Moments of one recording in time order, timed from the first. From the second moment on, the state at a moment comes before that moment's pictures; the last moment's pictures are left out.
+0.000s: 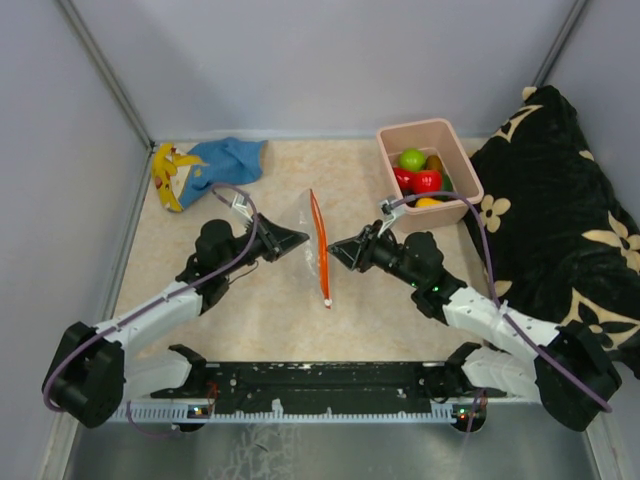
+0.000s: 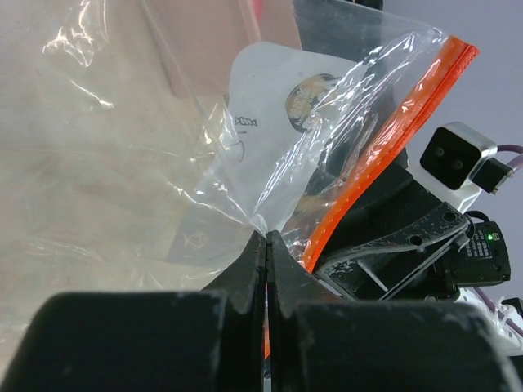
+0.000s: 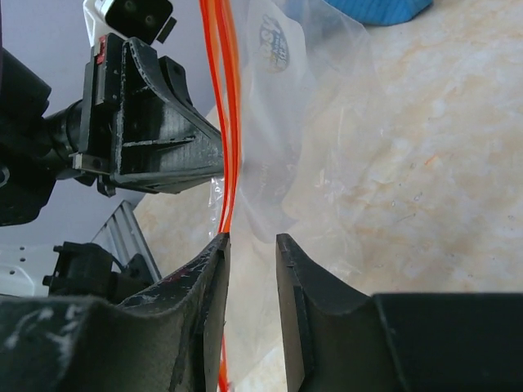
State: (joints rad) left arm -0.53 1.14 0.53 0.50 0.36 -1.12; right arm 0.69 1.06 0.49 0.54 -0.26 0.61
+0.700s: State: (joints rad) left arm -0.56 1.16 0.53 0.50 0.32 -1.11; right arm 0.70 1.07 0.49 0.54 -0.27 0.64
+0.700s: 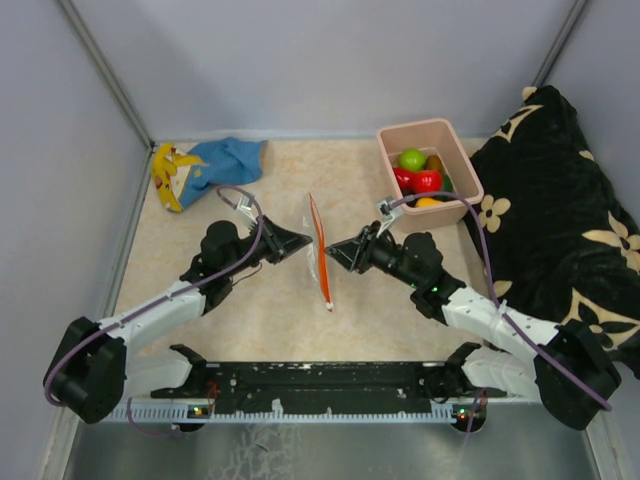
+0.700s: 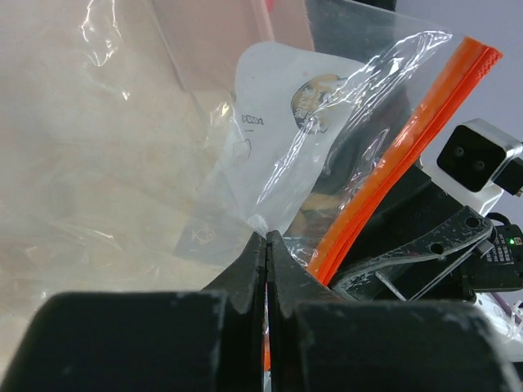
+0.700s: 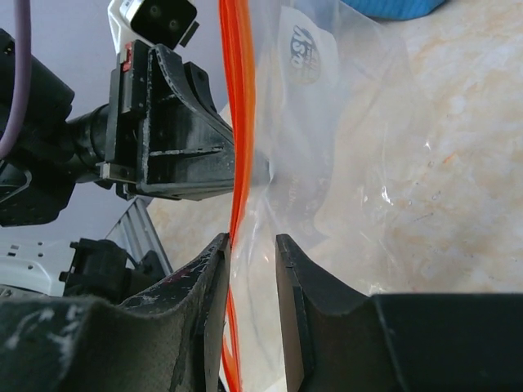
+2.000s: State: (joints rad) left arm -0.58 1.16 0.52 0.55 0.33 -1.16; right arm 0.70 1.09 0.48 0.53 -0.22 0.63
